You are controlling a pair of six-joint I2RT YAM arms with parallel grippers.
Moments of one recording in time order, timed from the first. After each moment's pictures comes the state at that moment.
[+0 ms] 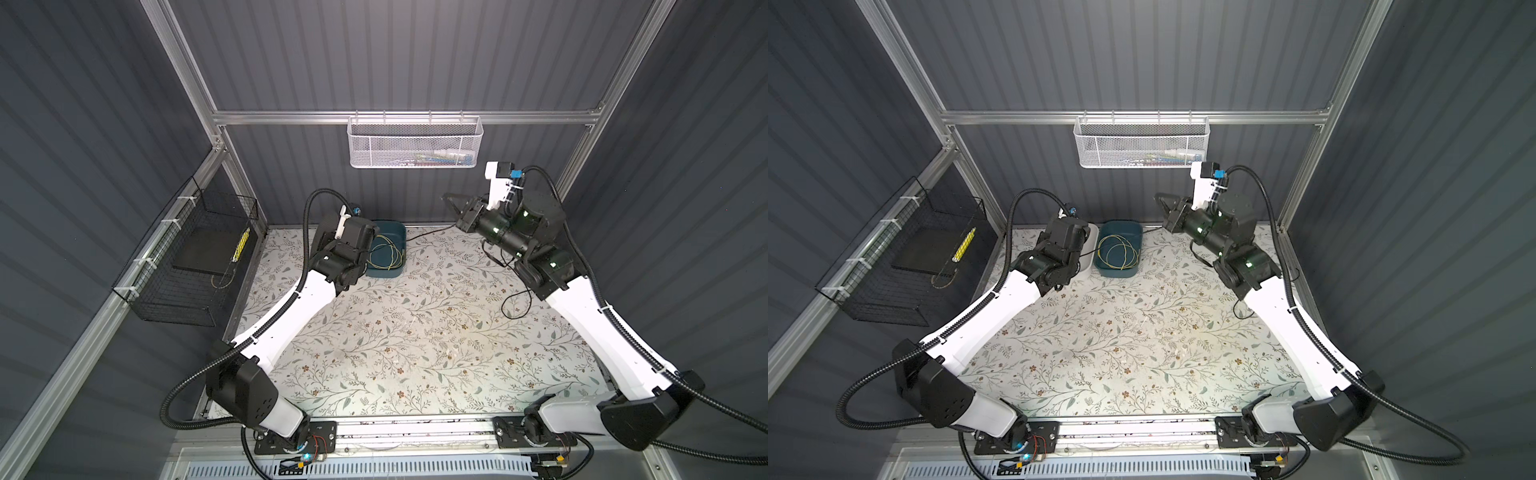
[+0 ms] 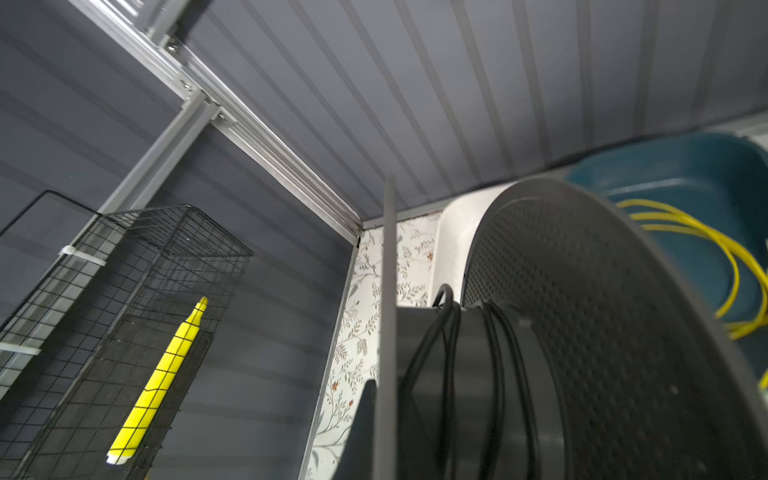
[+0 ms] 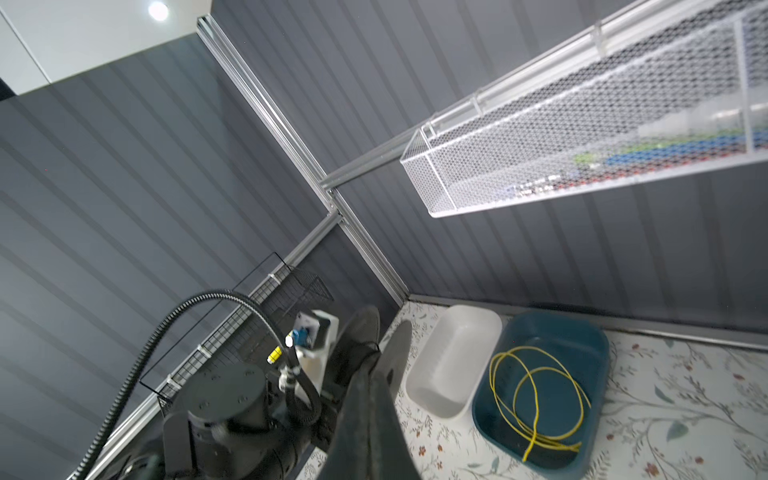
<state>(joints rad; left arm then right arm) -0.57 1.50 1.46 -0.60 -0.88 0.10 0.46 1.38 1.56 -0.10 -0.30 0.60</state>
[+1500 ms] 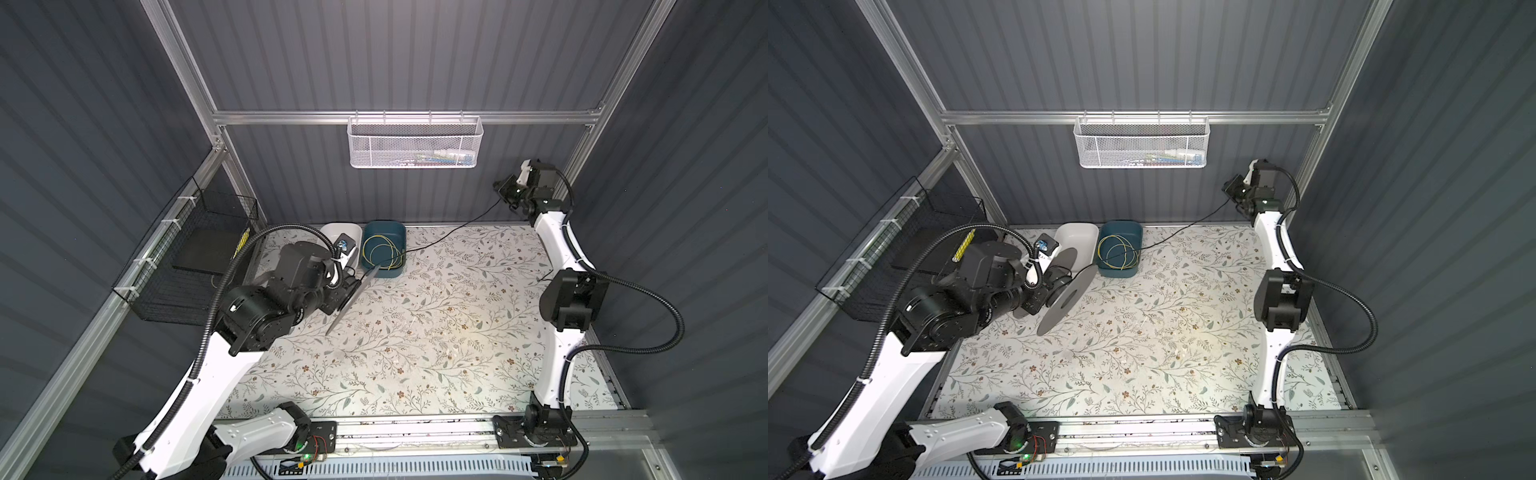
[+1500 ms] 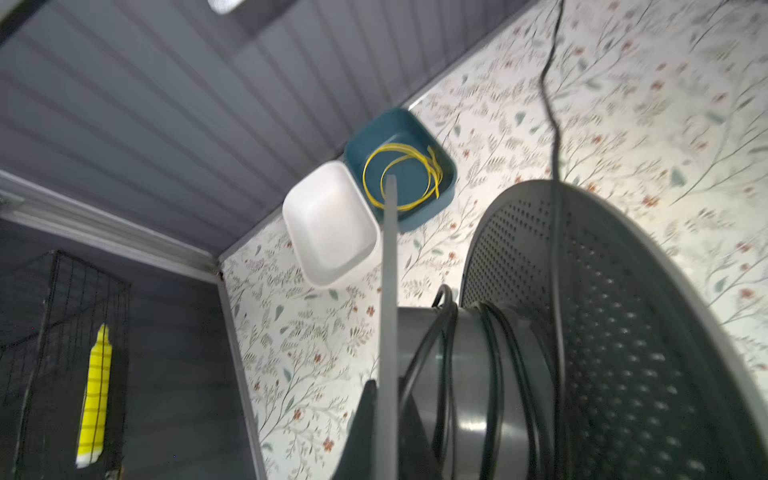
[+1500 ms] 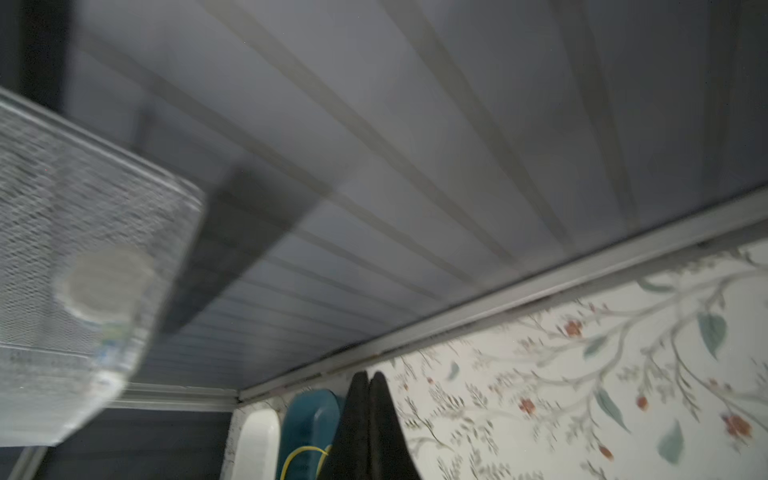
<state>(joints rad) -0.71 1.11 1.66 -1.14 -0.29 0.19 -0.03 2.17 2.08 -0.32 -0.33 0.70</state>
